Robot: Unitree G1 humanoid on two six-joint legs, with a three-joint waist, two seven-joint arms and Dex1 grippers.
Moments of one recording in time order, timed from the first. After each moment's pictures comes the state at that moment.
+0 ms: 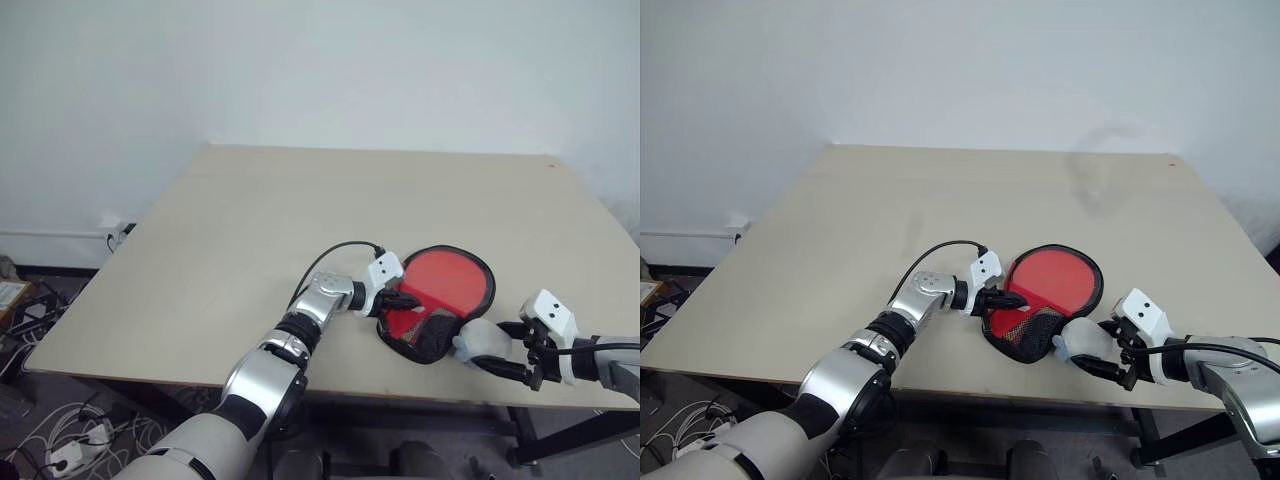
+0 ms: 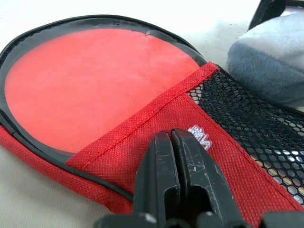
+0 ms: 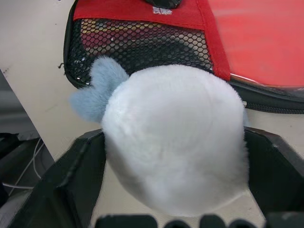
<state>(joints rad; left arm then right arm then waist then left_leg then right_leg) -0.87 -0.07 -0.21 1.12 0.07 -0.08 -1.03 0.13 -0.92 -0.13 -0.31 0.42 0.67 0.96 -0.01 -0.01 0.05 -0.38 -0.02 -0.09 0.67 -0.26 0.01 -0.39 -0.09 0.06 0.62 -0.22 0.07</state>
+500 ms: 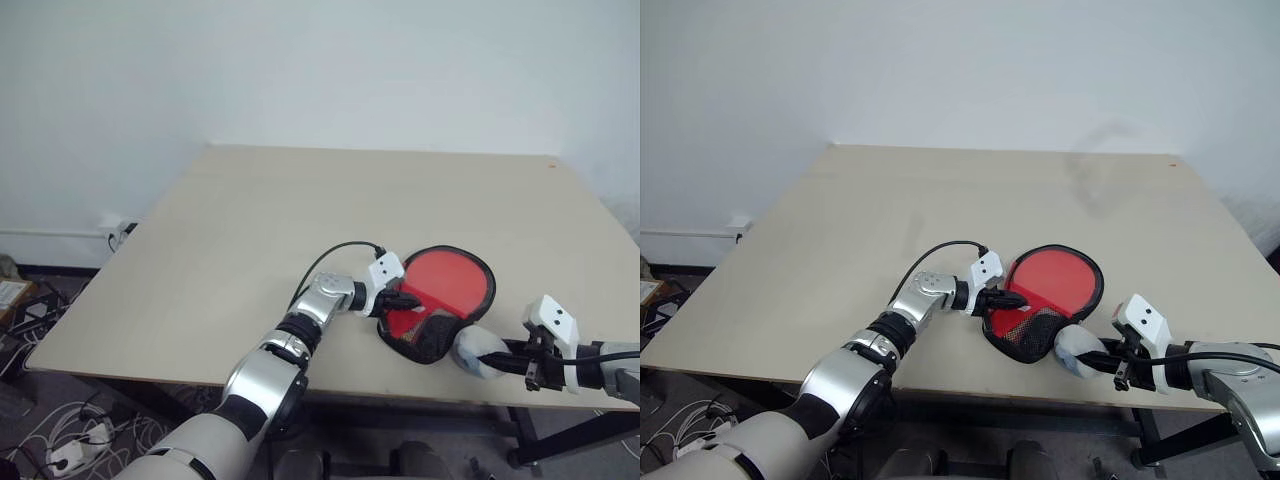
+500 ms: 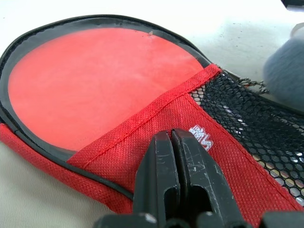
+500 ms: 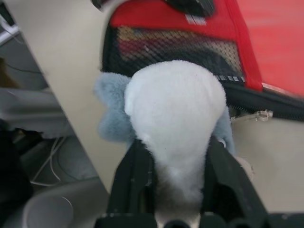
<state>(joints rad) -0.87 -0.07 -0.21 1.12 0.07 -0.09 -1.01 0.19 -0.92 -0.19 -0.39 0.49 0.65 1.03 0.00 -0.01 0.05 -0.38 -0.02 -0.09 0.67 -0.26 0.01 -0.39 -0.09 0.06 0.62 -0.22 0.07</state>
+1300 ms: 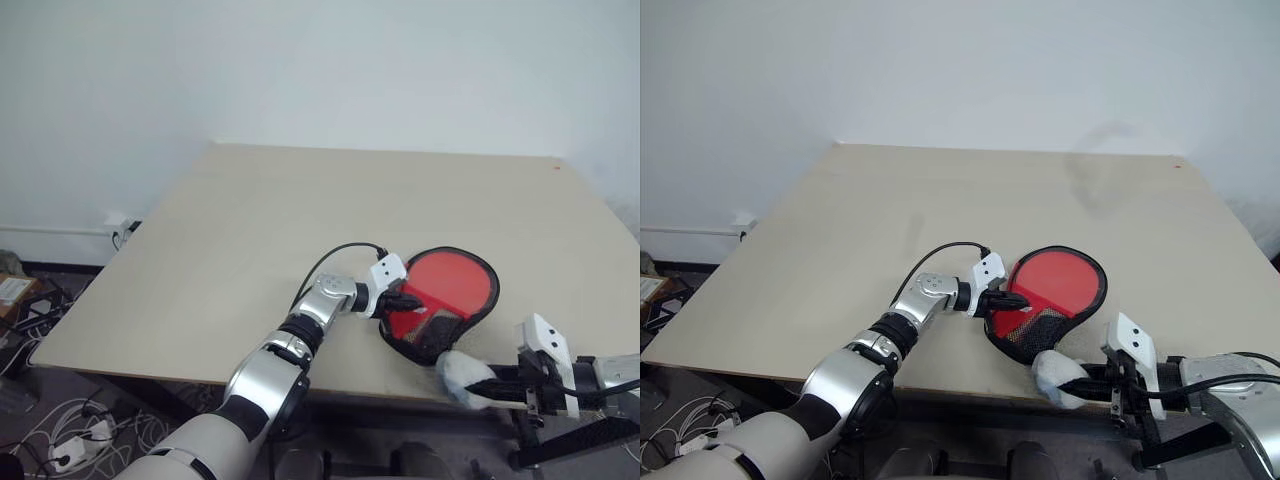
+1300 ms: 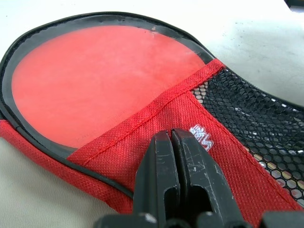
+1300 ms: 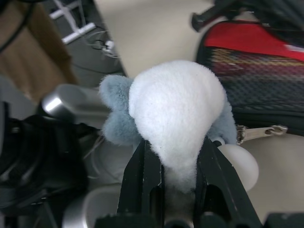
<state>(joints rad) -0.87 -0.07 -0.22 1.13 0.07 -0.09 -1.00 0.28 -0.93 -0.17 -0.53 0.56 0.63 1.16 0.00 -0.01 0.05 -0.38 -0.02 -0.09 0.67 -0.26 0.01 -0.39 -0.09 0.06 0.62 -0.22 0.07</state>
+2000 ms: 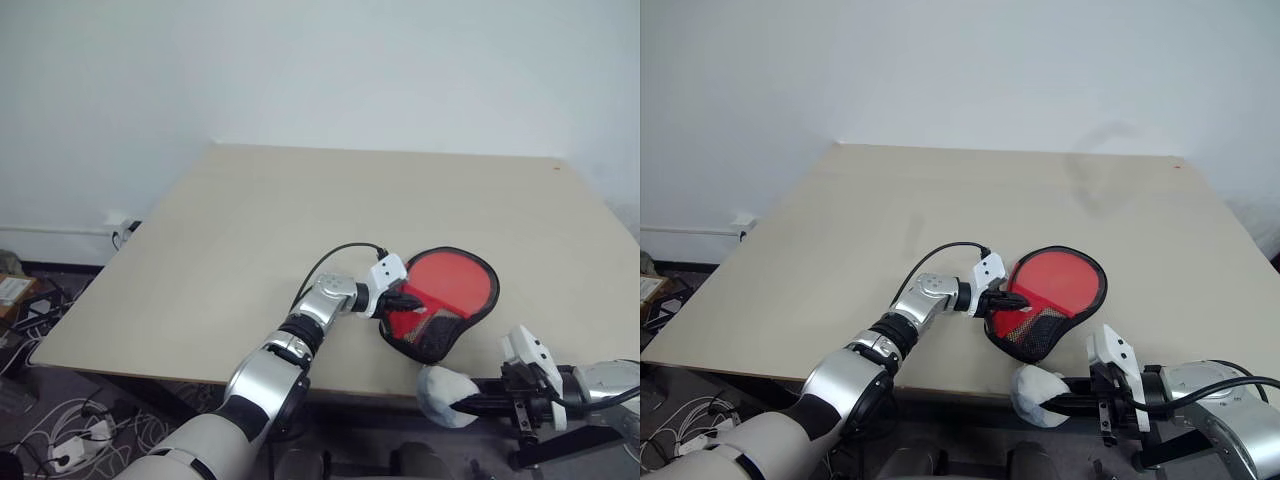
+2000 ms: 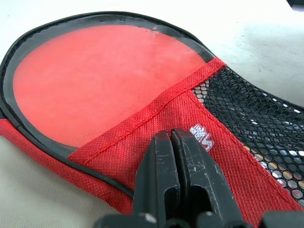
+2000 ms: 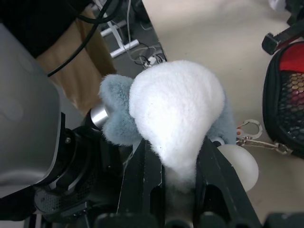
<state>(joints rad) -0.87 -0.08 -0.22 1.13 0.07 -0.09 -0.99 0.28 -0.89 -0.06 -0.40 0.58 0.49 1.25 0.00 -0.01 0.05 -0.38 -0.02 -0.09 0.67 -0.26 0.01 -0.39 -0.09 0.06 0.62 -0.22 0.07</state>
